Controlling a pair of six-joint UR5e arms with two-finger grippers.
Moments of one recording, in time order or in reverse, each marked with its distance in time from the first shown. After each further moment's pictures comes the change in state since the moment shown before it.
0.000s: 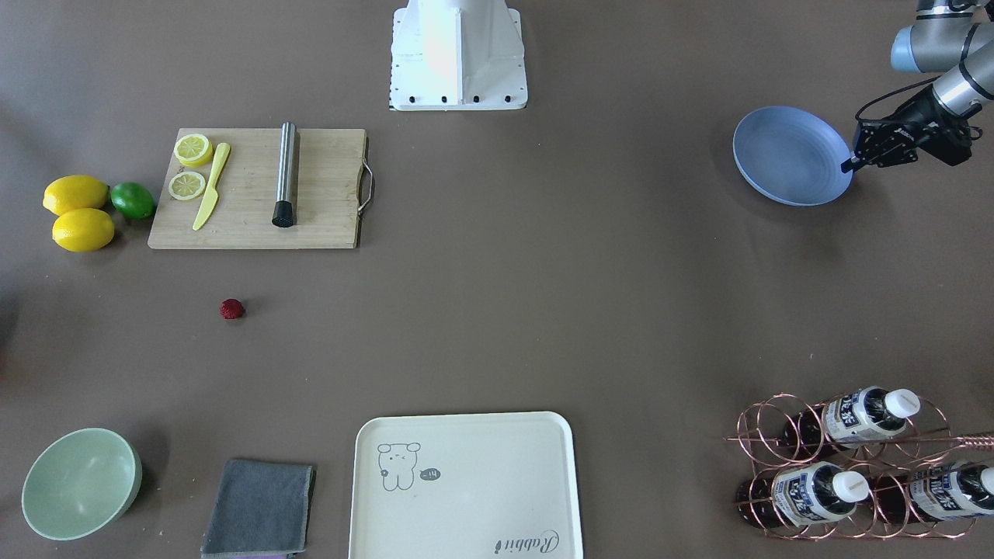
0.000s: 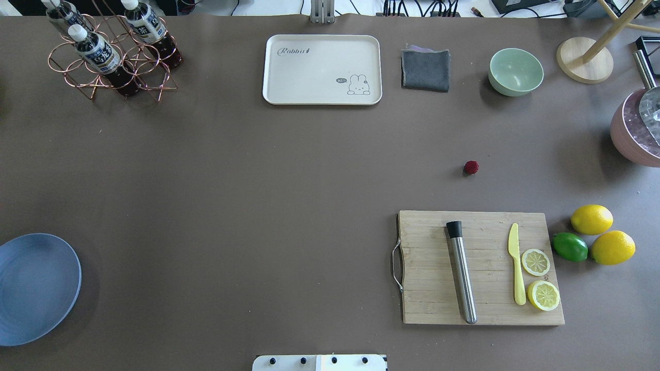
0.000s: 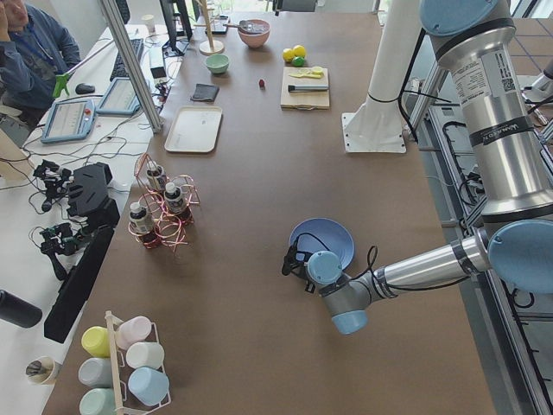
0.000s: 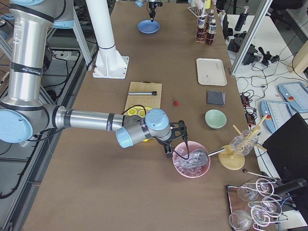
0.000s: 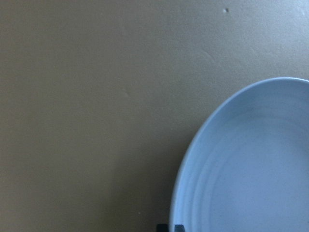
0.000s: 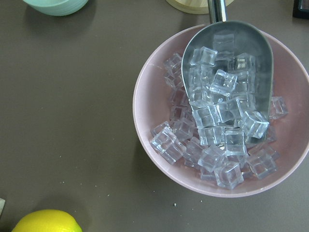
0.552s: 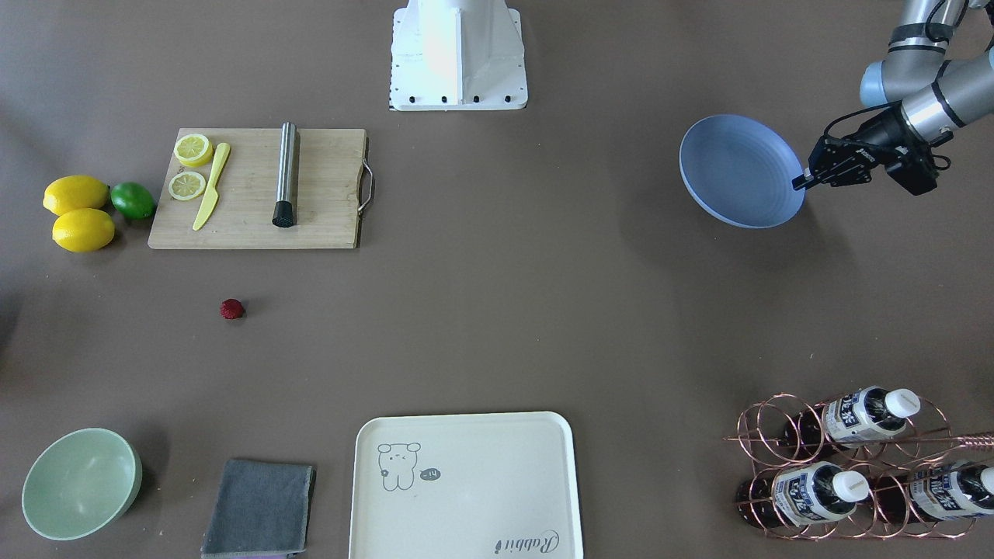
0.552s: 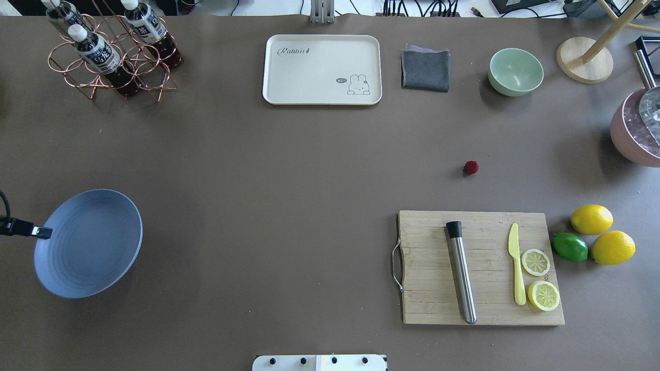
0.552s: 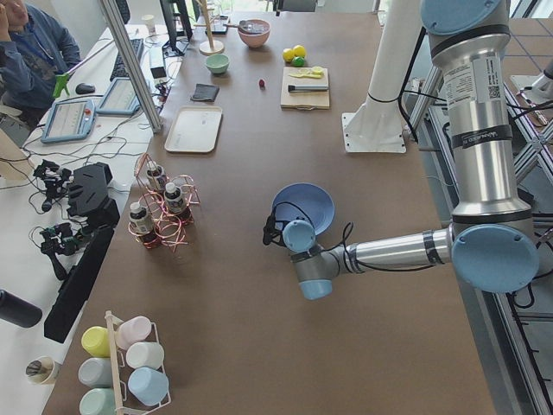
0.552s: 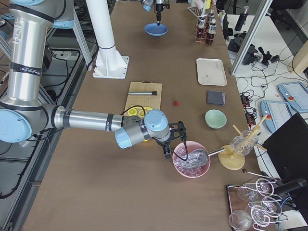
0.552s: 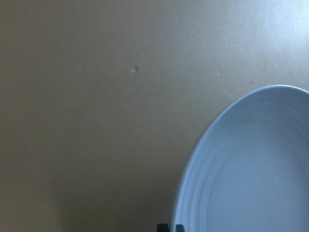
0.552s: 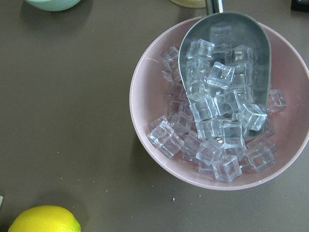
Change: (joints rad) left arm -0.008 -0.214 -0.077 0.087 -0.056 -0.280; right arm 0.000 -0.009 -0.002 -0.001 0.001 0.002
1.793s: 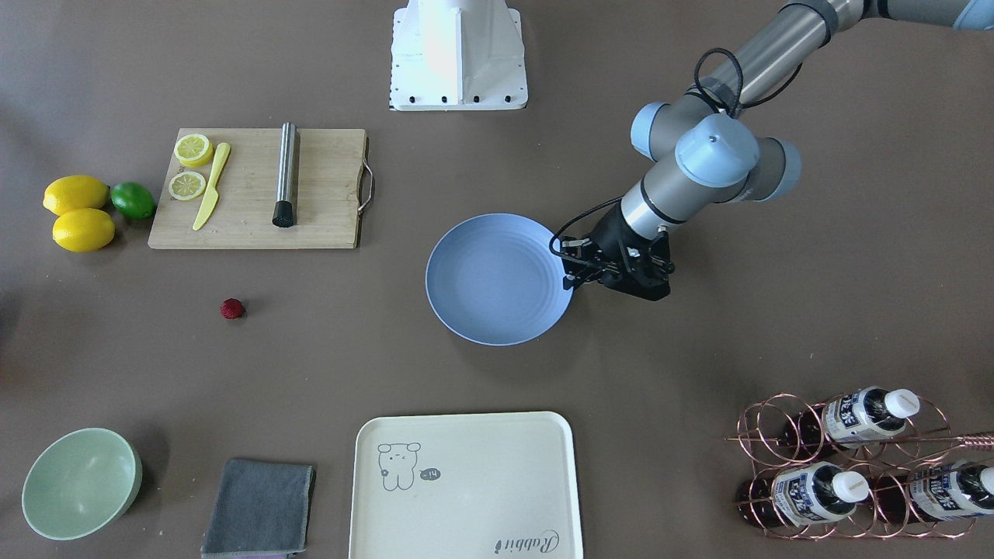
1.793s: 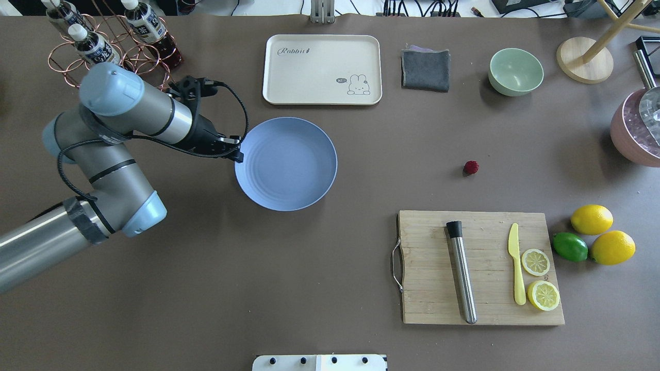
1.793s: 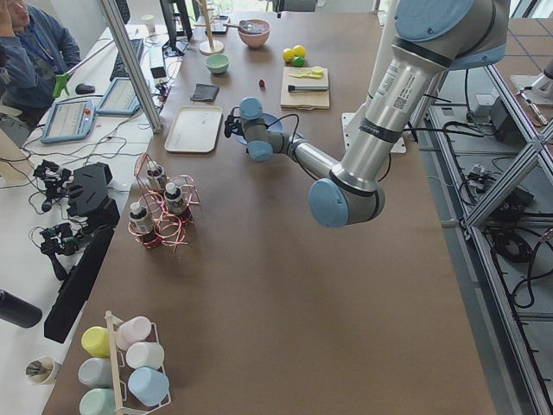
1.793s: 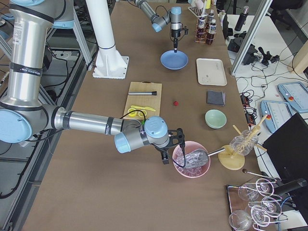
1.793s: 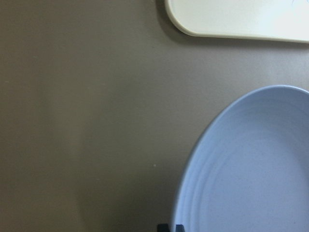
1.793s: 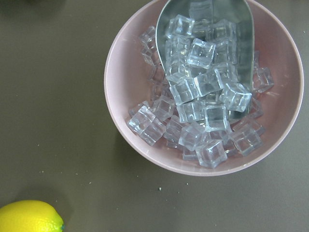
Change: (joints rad) left arm 0.280 -0.675 -0.001 0.725 0.385 -0.080; right arm 0.000 0.002 -0.049 0.000 -0.001 0.002
